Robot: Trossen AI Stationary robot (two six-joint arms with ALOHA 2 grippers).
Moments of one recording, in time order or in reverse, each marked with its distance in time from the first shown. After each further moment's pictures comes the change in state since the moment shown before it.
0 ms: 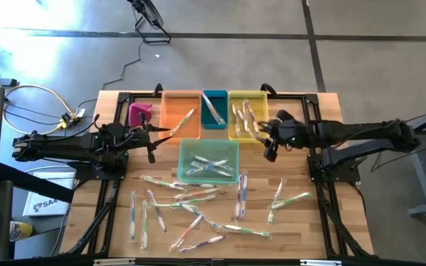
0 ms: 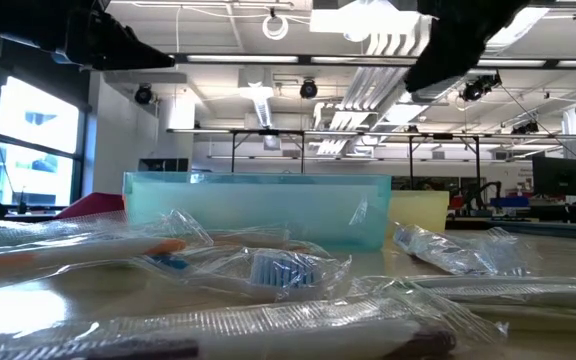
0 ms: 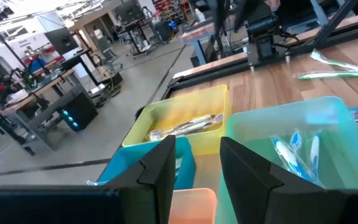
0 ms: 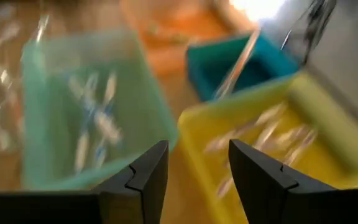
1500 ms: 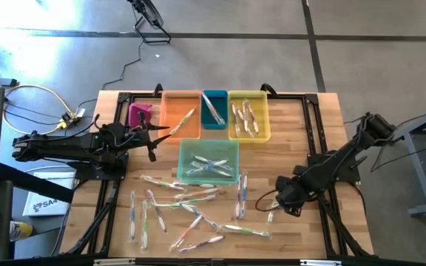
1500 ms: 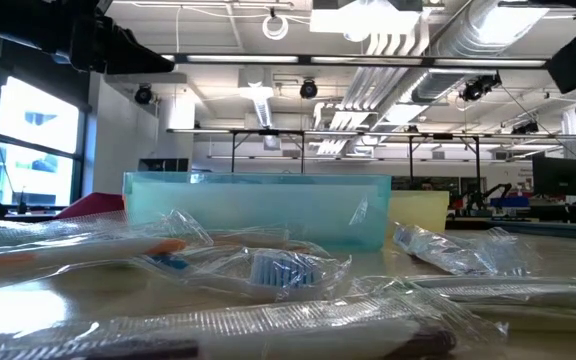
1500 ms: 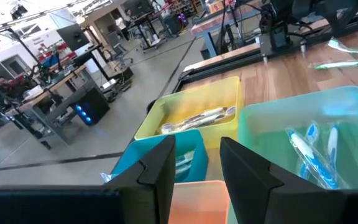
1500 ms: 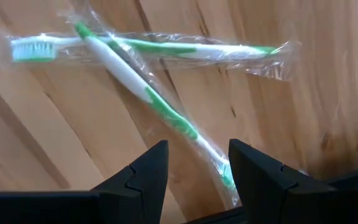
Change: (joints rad) left arm 0.000 0.001 0.000 -0.009 -0.055 0.027; right arm 0.653 0.372 0.006 -0.525 -0.378 0.804
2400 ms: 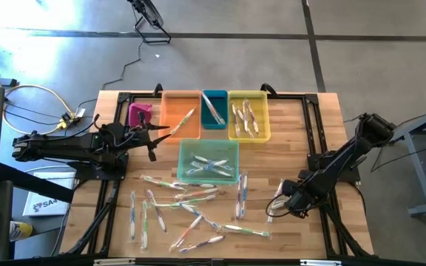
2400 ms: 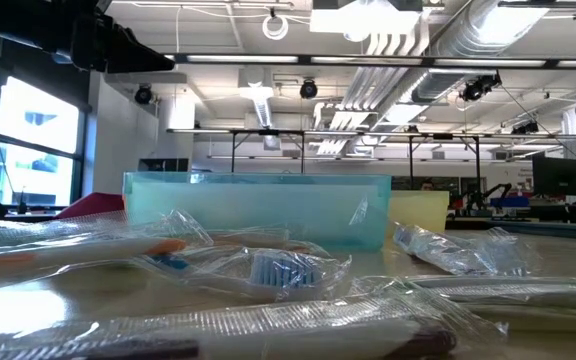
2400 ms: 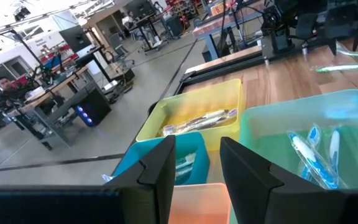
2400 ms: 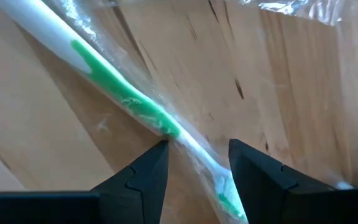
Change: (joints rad) left arm 0.000 -0.001 0.000 0.010 -0.003 0.000; right arm 0.123 0.000 -0.260 0.259 0.004 0.143
